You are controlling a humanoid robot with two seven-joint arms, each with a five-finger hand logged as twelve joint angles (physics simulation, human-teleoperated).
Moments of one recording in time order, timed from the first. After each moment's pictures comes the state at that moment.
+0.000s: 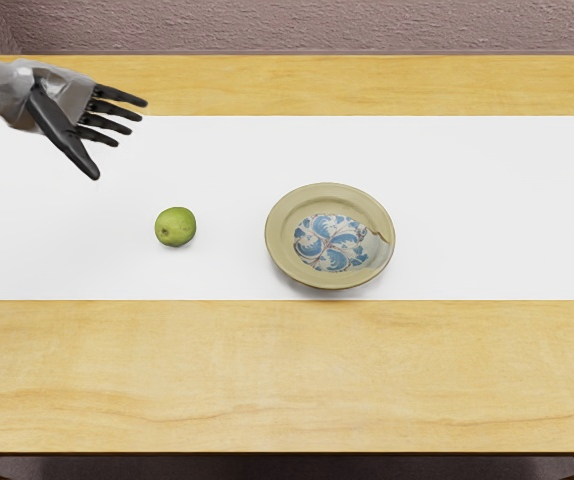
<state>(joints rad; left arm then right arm) -1.46 0.79 -0.11 -1.02 0.00 -0.61 0.61 -0.04 0.00 -0.07 0.14 -0.22 0.23 -0.22</state>
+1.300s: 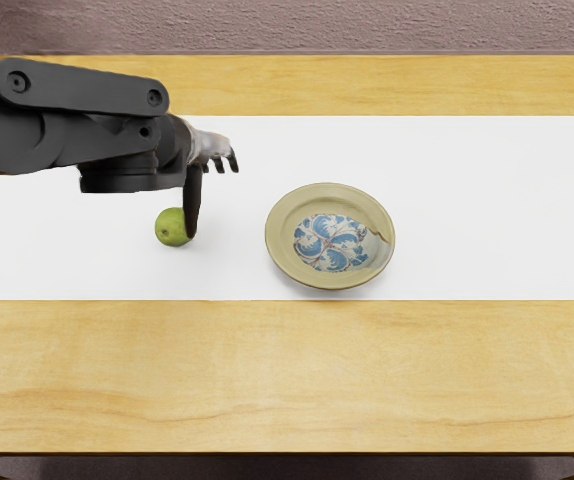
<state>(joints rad) -1.84 0.27 0.55 -1.38 0.42 0.06 0.61 -0.03 0.00 -0.06 0.14 -0.22 0.23 -0.22</state>
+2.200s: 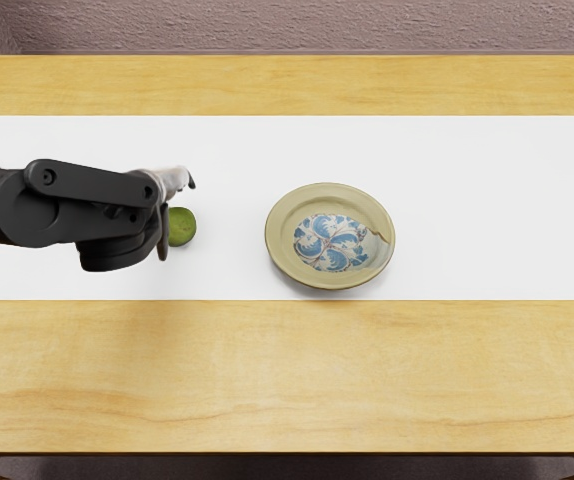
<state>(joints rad) -1.66 0.26 0.65 -1.36 0.52 0.34 0.61 -0.03 0.00 -0.06 0.14 -0.22 0.23 -0.22</state>
